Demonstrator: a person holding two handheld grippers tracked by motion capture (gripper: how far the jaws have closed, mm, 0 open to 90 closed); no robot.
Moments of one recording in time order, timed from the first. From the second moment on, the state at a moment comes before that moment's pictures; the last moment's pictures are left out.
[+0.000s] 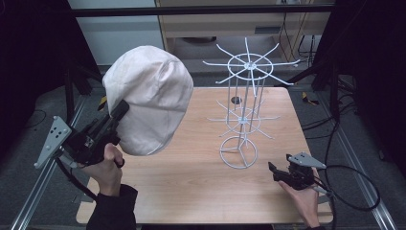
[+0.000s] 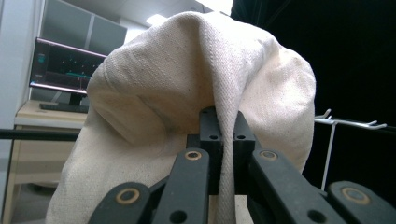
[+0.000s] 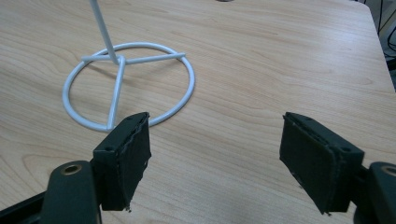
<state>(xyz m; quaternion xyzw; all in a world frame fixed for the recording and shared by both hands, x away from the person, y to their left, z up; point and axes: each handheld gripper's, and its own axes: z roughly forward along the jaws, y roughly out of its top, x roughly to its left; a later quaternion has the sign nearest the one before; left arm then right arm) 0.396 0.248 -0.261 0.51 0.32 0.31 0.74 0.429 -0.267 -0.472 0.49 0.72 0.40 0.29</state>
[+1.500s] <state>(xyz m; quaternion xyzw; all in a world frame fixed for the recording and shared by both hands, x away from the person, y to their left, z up) 0.396 0.208 -0.230 0.49 0.26 0.28 0.78 0.429 -0.267 -0.472 0.49 0.72 0.40 0.28</state>
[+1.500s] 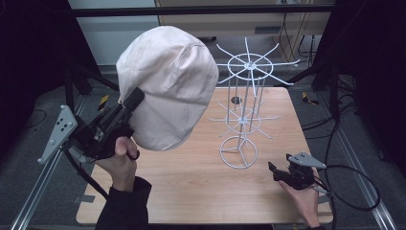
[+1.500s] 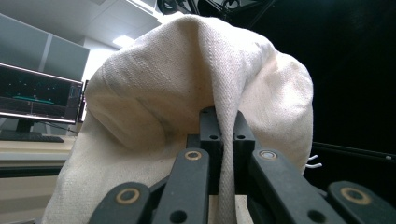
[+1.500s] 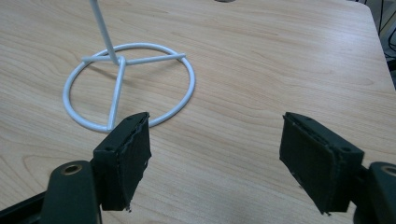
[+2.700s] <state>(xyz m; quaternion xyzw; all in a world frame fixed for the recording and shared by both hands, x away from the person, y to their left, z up) 0.449 0.168 -0.260 0.56 0.29 0.21 0.74 0.429 -0.268 -0.471 0.48 0.72 0.41 0.28</state>
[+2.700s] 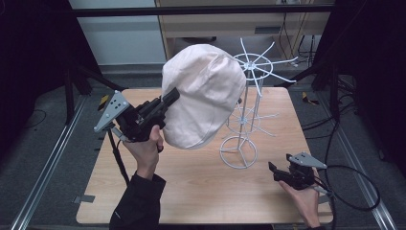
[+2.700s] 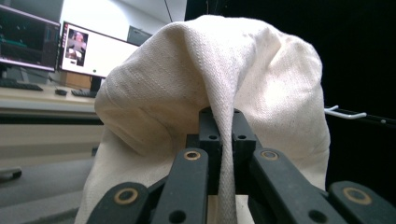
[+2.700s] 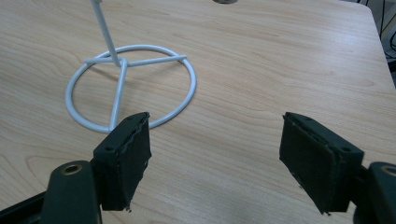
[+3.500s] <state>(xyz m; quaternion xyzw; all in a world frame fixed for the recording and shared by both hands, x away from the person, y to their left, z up) 0.466 0.161 -0.287 0.62 0.31 0.19 0.70 0.429 -0.268 -0.471 0.49 0.72 0.41 0.28</state>
